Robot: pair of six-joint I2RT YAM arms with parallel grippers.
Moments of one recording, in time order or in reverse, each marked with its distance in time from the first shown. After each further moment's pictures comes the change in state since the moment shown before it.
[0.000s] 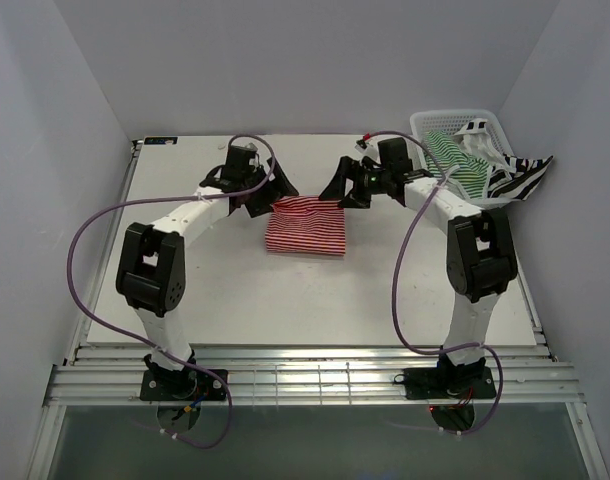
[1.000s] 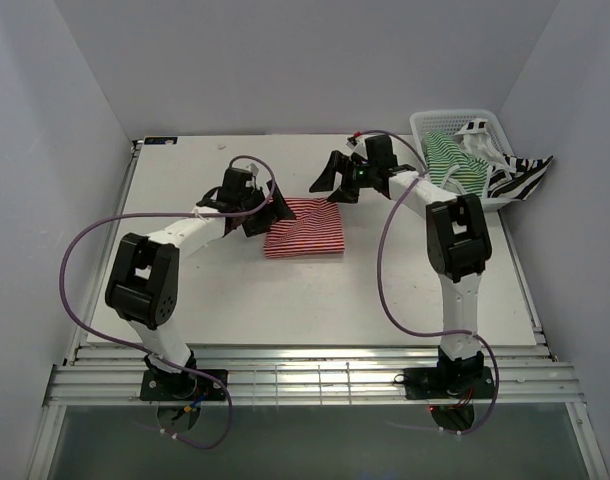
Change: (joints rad) left arm -0.020 -0.102 -0.275 0.119 0.062 0.072; right arm 0.032 0.301 0.253 0.071 0.007 0.109
